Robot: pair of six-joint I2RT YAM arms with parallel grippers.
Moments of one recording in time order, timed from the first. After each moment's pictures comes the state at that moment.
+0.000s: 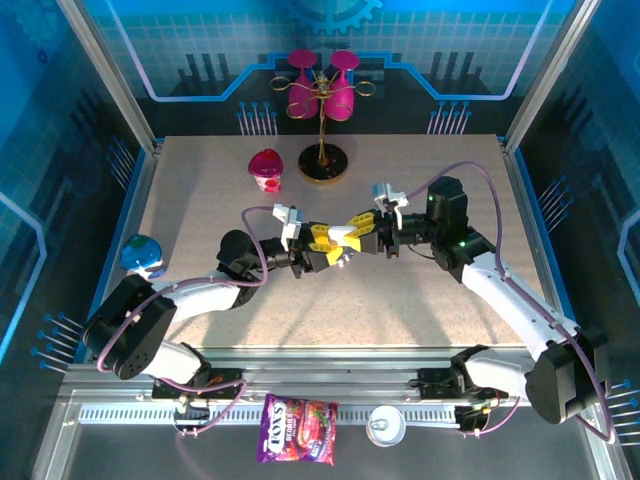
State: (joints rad) left arm -0.58 1.44 0.56 1.26 0.85 -0.54; right arm 0.39 1.17 0.90 0.03 -1.13 0.03
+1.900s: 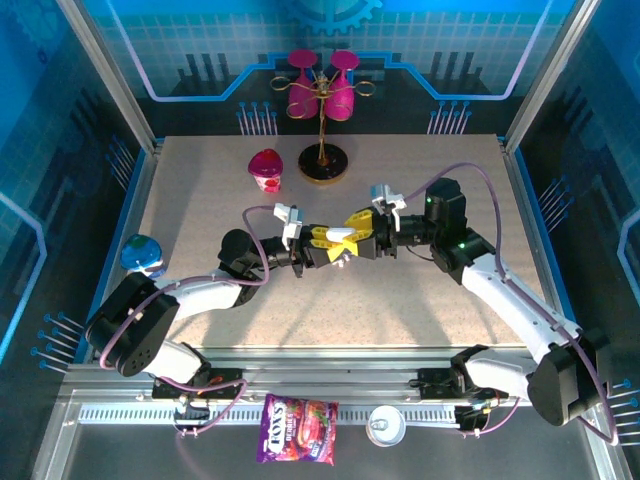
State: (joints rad) left arm -0.58 1.46 0.57 1.28 0.86 -0.53; right arm 0.41 1.16 0.90 0.00 -1.07 0.00
